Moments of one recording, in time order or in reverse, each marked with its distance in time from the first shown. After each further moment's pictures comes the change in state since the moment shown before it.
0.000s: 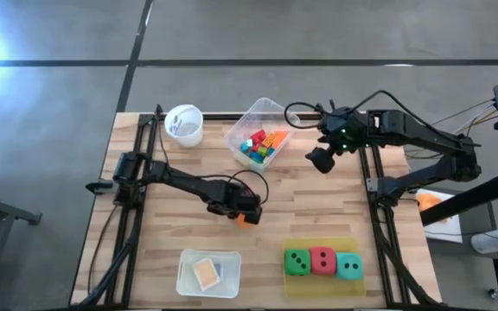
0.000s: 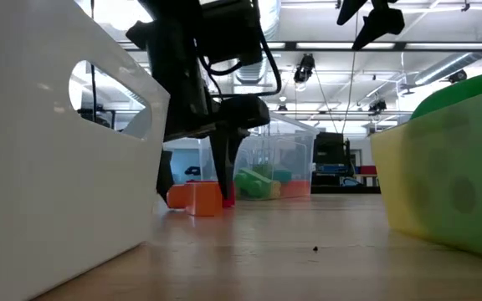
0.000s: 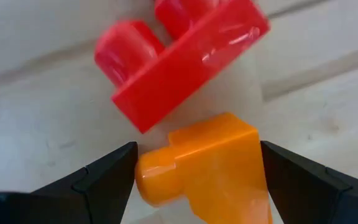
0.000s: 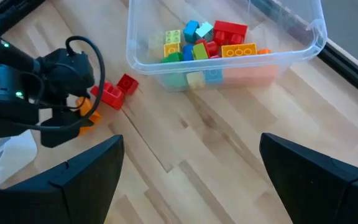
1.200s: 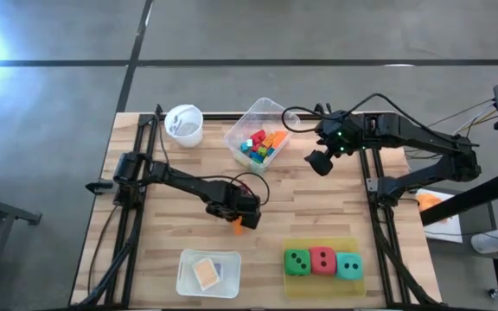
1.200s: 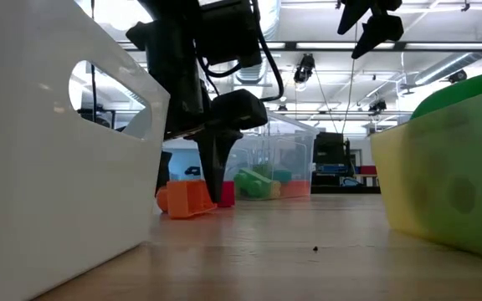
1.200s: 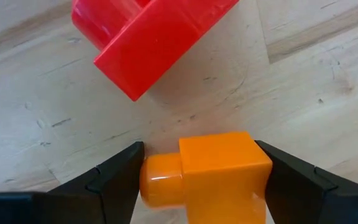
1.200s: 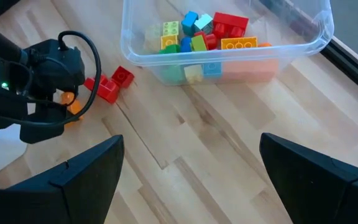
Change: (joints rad) left arm -0.004 0.012 0.001 -0.020 0.094 0.066; right arm 0.000 0.000 -0.052 0.025 -0.001 -0.022
